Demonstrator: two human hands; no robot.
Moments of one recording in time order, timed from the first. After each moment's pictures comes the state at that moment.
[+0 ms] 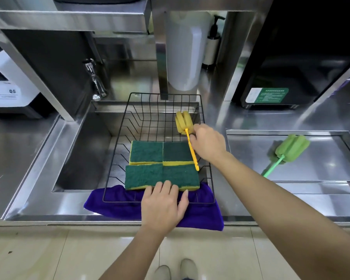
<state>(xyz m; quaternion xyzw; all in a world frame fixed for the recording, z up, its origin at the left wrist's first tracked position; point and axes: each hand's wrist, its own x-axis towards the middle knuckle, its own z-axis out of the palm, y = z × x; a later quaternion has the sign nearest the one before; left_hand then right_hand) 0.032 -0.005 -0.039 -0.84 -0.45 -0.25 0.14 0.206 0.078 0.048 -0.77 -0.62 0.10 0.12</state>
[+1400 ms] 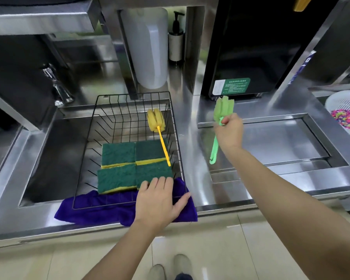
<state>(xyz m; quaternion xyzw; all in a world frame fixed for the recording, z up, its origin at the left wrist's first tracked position) 0.072 -0.018 -0.024 -0.89 -0.41 -0.18 0.05 0.305 0.031 0.048 -0.84 -0.27 0.16 0.45</state>
